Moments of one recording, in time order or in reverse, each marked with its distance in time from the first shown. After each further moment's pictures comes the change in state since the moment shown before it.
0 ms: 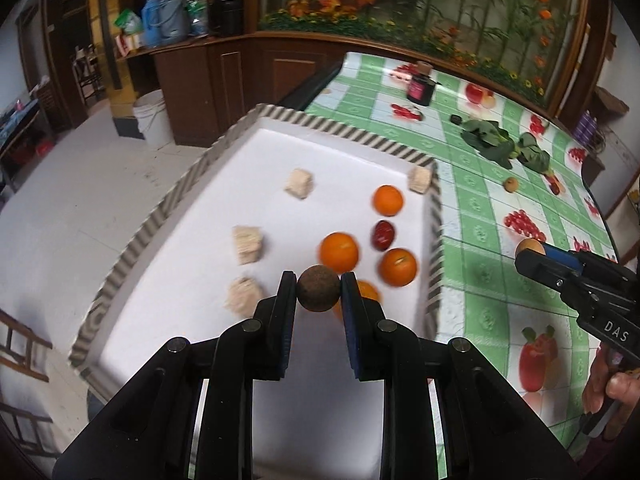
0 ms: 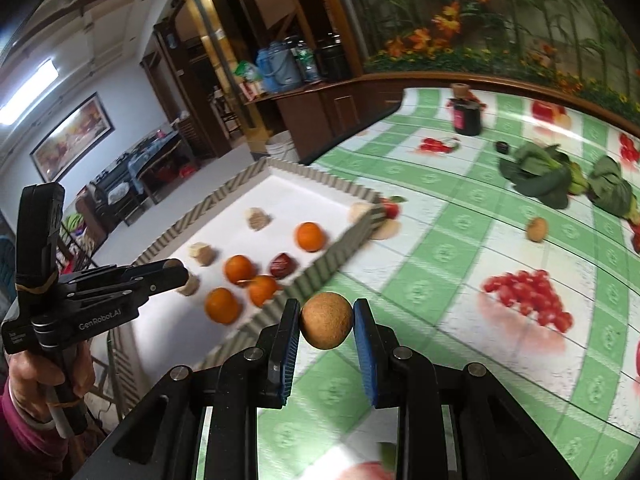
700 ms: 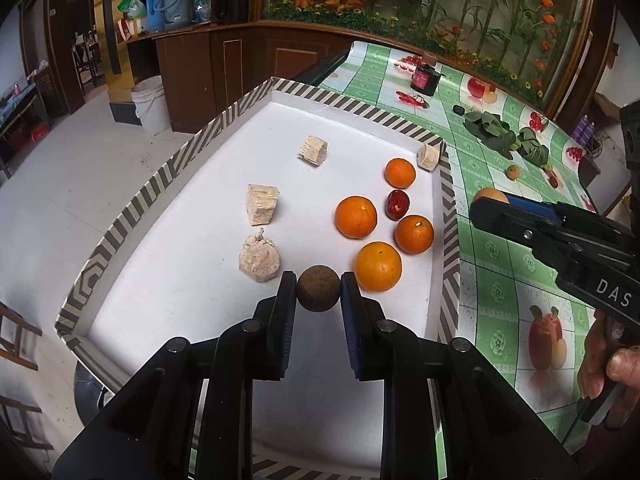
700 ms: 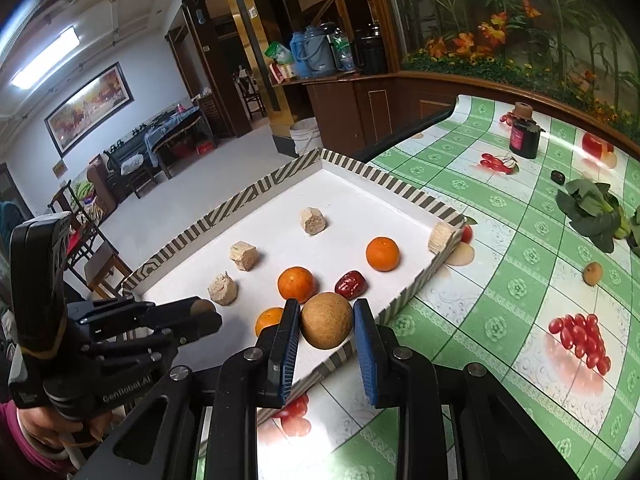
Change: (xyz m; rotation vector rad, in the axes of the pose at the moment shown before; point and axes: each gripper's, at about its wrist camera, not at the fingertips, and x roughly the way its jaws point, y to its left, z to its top) left arm 0.004 0.014 -0.022 -0.022 0.022 -0.036; right arm 0.039 0.054 0.023 -0.099 0.045 0.024
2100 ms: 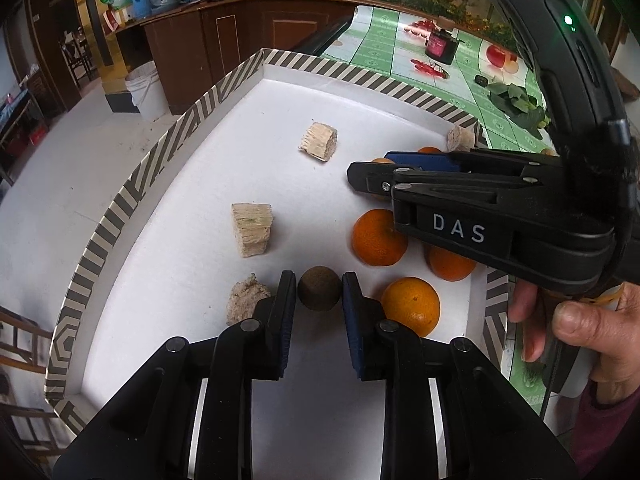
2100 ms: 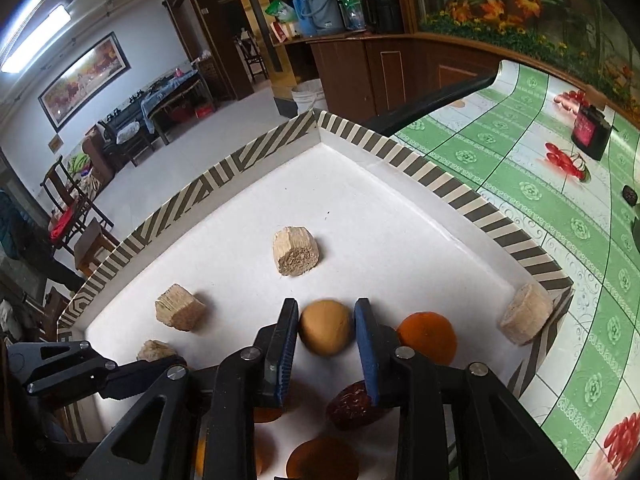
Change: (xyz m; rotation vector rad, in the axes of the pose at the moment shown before) left arm 0.052 -0.001 0.031 0.051 0.123 0.047; right arm 0.117 -0.007 0.046 -0.026 0.149 0.020
